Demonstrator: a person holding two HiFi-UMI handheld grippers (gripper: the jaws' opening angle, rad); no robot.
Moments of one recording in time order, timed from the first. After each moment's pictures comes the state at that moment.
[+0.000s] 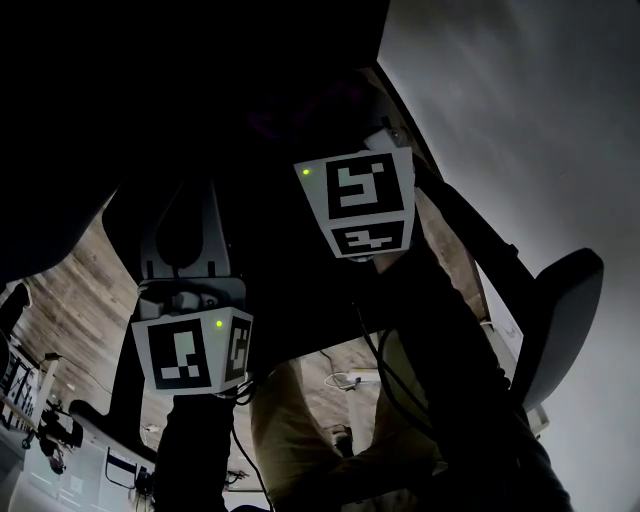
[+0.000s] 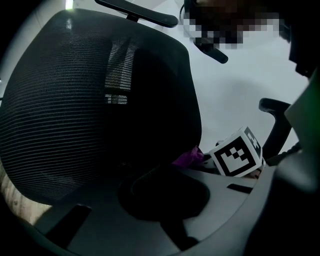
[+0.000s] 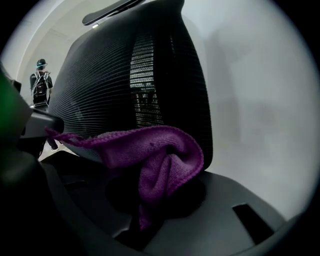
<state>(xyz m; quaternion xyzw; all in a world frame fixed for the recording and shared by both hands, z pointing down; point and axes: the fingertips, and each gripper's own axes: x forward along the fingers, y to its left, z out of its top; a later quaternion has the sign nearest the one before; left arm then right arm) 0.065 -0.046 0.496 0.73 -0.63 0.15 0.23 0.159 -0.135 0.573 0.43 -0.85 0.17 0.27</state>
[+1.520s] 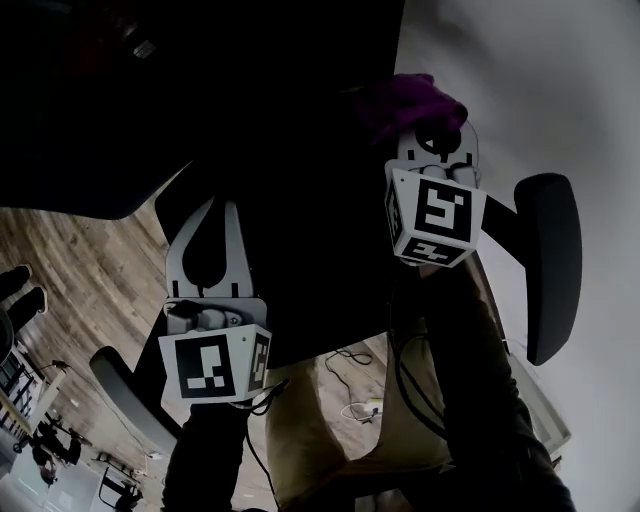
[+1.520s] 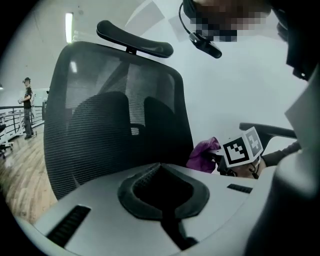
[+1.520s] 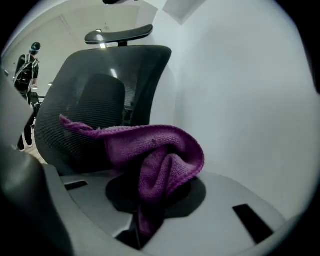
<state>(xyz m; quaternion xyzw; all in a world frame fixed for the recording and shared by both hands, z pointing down) 0.030 0.015 0.408 0.74 -0.64 0.14 0.16 0.224 -0.127 0.454 0.58 -0.79 0.05 0.19</state>
